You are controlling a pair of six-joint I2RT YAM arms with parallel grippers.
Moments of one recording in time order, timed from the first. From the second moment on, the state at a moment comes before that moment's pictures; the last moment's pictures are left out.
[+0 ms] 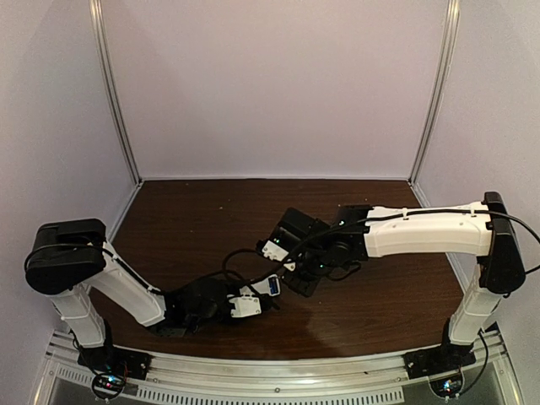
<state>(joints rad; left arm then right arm) -1.20 1.75 0.45 0.78 -0.45 0.74 1.15 1.75 1.39 -0.79 0.21 0.05</state>
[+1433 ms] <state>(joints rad) -1.20 1.75 0.45 0.78 -0.40 0.75 1.15 1.65 1.26 -0.77 0.14 0.09</state>
